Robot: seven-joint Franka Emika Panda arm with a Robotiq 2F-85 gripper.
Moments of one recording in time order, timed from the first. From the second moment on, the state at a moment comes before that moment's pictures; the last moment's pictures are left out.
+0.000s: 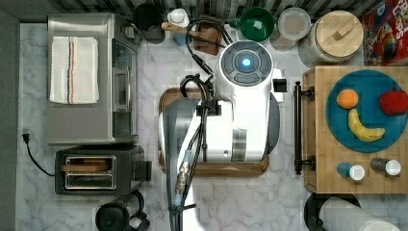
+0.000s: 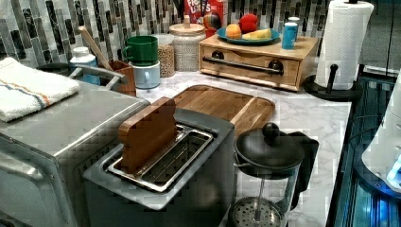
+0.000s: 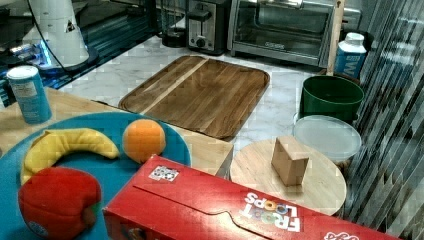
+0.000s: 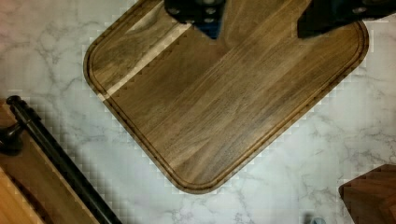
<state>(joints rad) -0.05 0.05 0.02 -1.86 -0.02 0.26 -0.07</state>
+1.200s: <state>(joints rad) -0.07 0.06 0.03 -1.94 -0.08 0.31 -0.36</state>
